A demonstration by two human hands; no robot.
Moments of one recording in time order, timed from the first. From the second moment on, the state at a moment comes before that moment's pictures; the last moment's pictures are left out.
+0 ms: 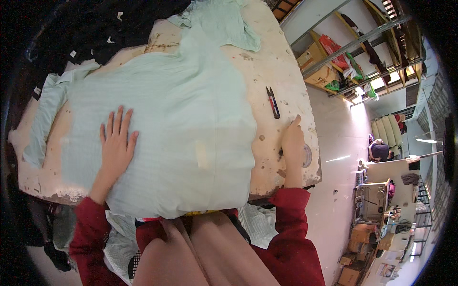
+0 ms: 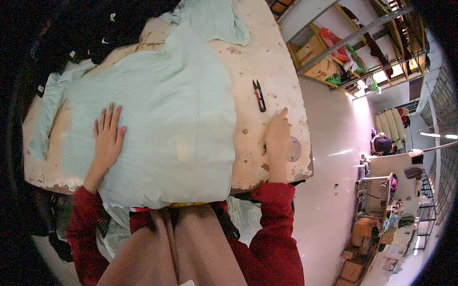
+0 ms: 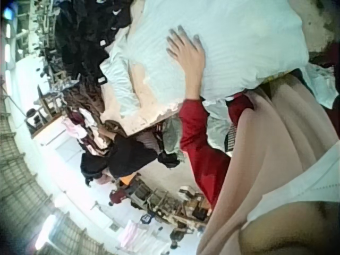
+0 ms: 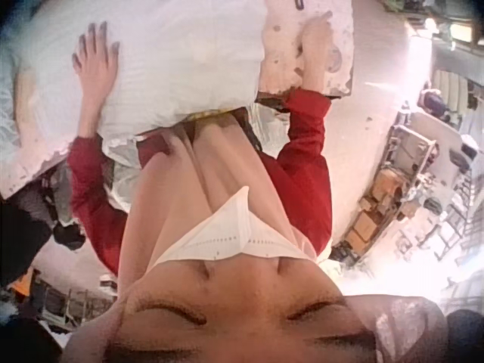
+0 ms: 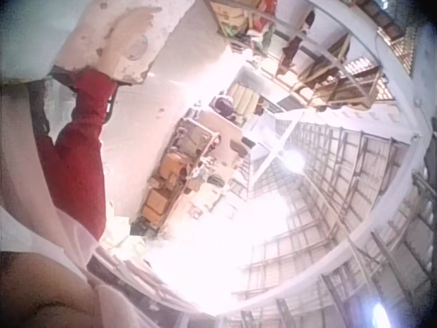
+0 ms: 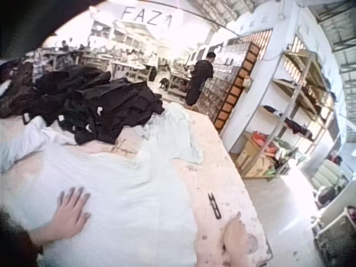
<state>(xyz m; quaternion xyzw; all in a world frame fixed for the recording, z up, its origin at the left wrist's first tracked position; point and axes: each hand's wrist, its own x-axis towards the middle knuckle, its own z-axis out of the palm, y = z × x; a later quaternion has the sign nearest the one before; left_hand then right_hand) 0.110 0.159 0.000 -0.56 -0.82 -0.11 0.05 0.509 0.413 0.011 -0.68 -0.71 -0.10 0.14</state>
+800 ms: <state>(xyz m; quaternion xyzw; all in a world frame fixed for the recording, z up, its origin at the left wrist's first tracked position) 0.169 0.221 0.024 -0.70 -0.68 -0.21 -0.06 0.403 0.333 0.094 -0.16 -0.21 0.78 0.57</state>
